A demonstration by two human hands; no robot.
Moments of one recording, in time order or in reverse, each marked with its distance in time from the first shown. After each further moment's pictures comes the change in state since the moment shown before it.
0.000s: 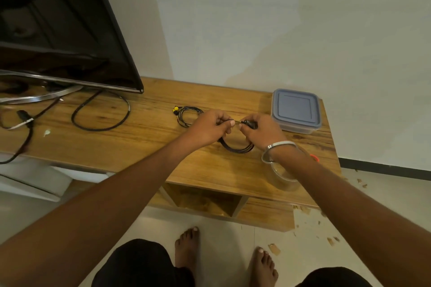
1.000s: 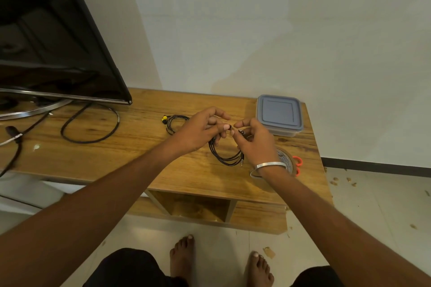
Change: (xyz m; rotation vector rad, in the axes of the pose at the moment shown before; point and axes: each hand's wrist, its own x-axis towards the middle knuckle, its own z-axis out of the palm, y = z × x) left_hand -0.011 0.022 -0.006 -0.187 -0.119 0.165; right_hand -0.040 0.002 -0.004 0.313 0.228 -0.038
